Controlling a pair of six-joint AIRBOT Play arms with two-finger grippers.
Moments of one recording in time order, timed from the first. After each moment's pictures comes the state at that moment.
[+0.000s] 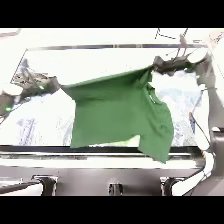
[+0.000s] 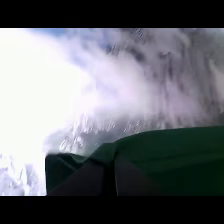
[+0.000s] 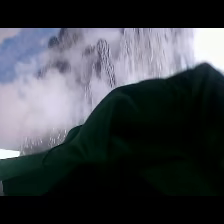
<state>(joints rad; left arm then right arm) 0.07 -1.41 1.17 0.79 -0.71 -1.30 -0.05 -1.83 1.92 -0.94 1.12 1.61</state>
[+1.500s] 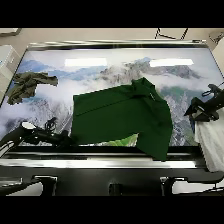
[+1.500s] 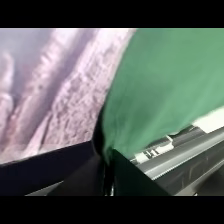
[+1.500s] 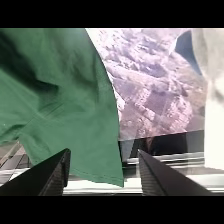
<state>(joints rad) 0.16 -1.35 0.56 0.76 -1.16 -1.27 -0.46 -1.59 1.52 -1.29 1.72 1.57</state>
